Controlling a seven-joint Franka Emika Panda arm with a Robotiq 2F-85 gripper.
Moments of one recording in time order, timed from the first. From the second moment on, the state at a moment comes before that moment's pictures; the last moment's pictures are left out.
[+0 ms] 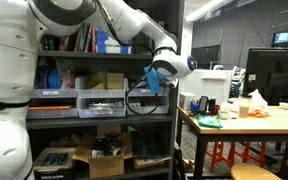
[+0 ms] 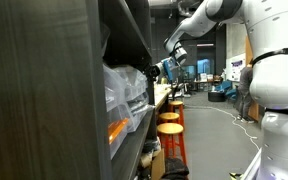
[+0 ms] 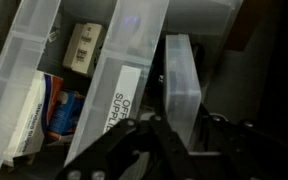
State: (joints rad) arm -0.20 0.22 -0.15 -1.84 1.30 1.75 -0.58
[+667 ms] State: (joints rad) arm -0.22 0.14 -0.19 -1.91 1.29 1.75 -0.59
